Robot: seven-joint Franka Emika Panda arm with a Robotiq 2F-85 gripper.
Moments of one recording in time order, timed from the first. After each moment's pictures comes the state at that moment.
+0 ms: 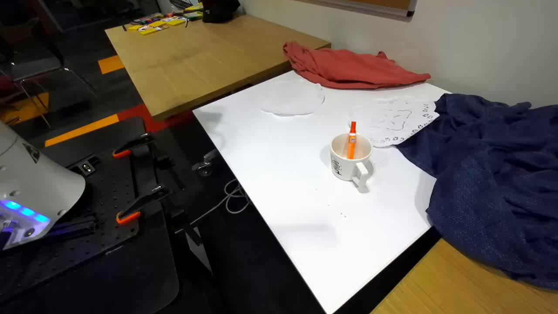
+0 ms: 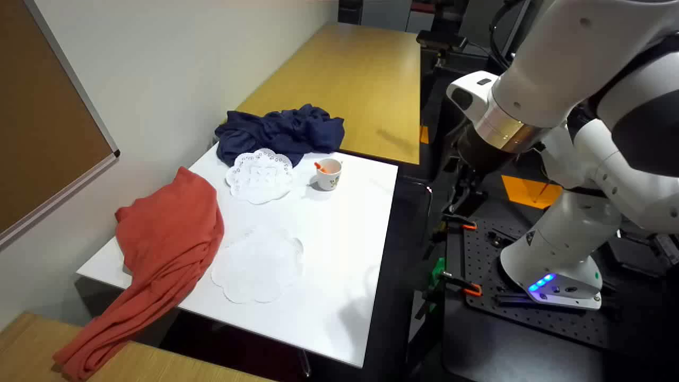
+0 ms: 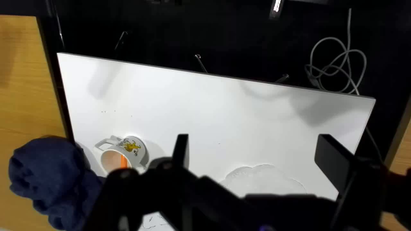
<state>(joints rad) 0.14 -0.81 0.36 -2.80 -0.03 2.06 0.27</state>
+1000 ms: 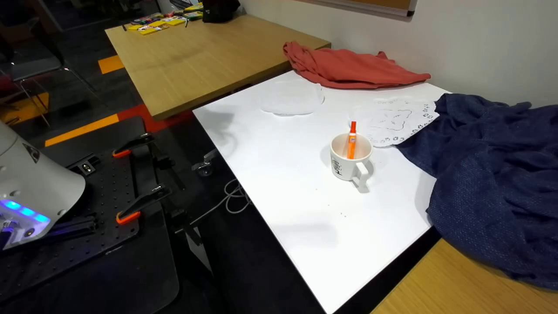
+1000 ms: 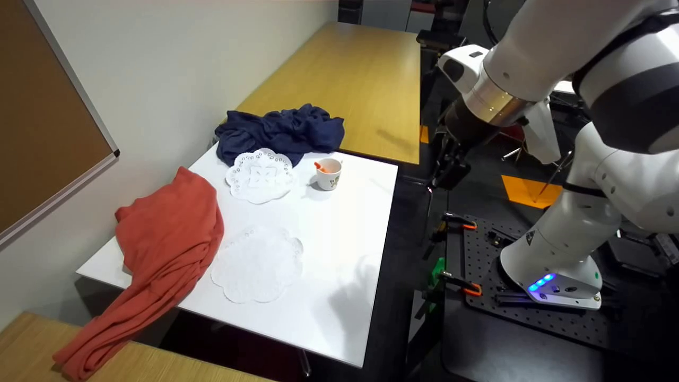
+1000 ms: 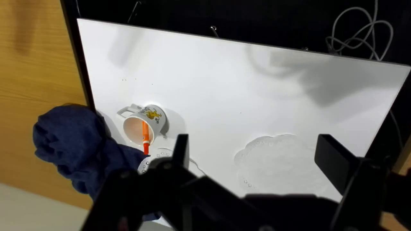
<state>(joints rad) 0.10 -0.80 0.28 -2.78 -0.16 2.14 0.24</state>
